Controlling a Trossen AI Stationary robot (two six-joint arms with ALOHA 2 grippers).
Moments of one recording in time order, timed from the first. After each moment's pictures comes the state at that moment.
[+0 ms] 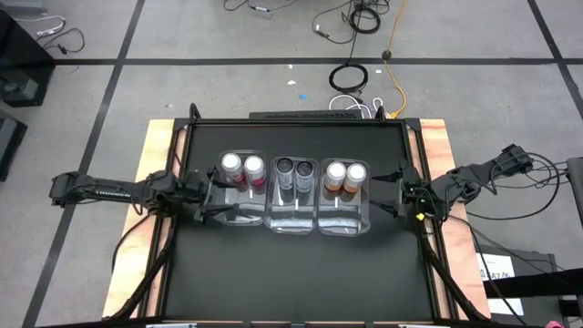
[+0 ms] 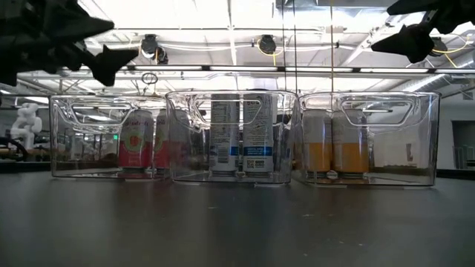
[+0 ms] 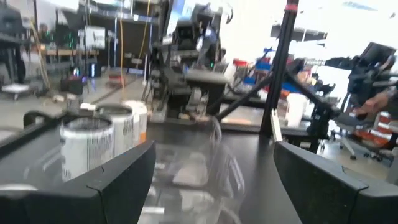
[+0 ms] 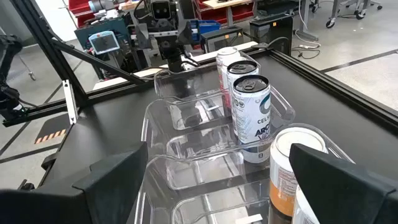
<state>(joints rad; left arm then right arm) 0.01 0.41 0.01 0.51 0.15 -0.12 0.44 0.43 0.51 -0.38 0.57 0.41</state>
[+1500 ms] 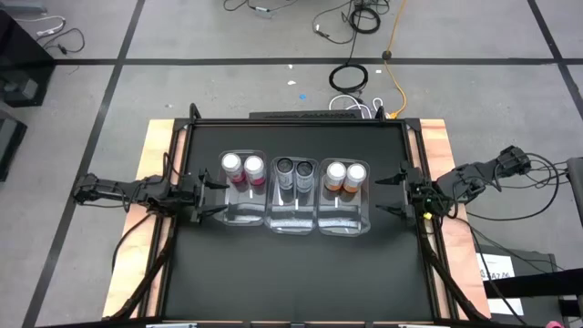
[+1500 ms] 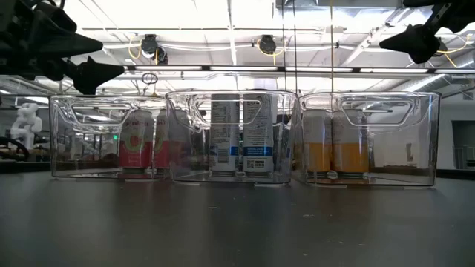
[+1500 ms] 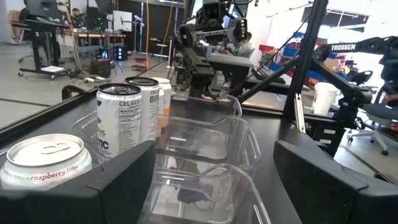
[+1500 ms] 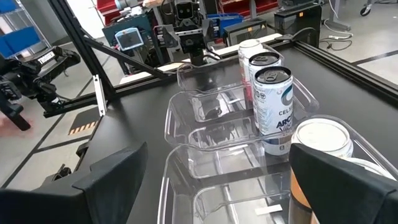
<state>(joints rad) -0.14 0.02 0.01 0.03 -0.11 -0.12 0.44 0.35 0.51 -0.44 0.47 0.43</state>
